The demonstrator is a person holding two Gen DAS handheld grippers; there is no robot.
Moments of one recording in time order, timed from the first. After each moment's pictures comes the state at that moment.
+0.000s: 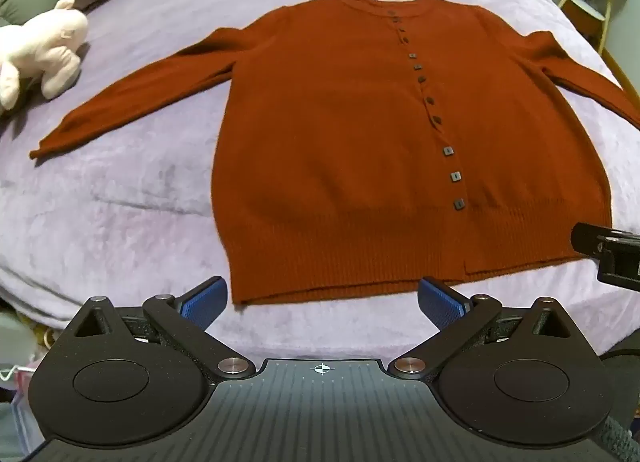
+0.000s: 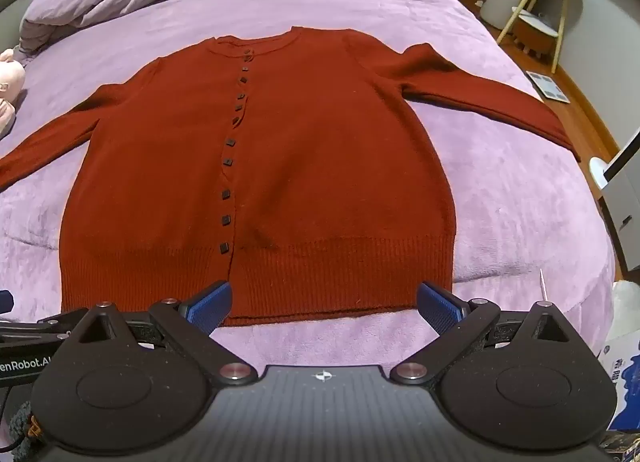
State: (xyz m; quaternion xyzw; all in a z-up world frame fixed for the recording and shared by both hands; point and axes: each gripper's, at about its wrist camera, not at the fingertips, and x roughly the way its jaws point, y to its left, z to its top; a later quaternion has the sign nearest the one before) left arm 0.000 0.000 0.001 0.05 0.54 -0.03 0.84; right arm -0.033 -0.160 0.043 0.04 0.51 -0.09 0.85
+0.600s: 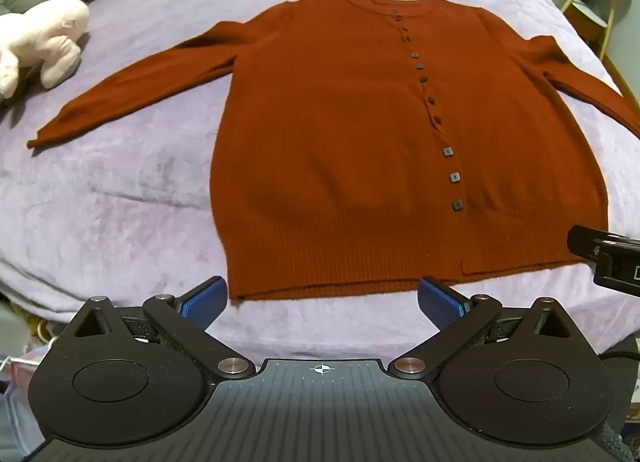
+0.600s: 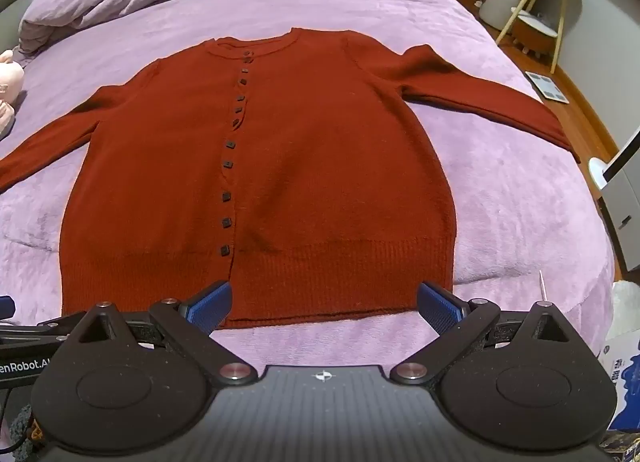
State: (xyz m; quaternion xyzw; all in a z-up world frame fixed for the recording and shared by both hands) left arm 0.000 0.005 -0.002 0.03 0.55 -0.03 0.84; right arm -0.030 -0.159 0.044 0.04 0.51 -0.09 0.85
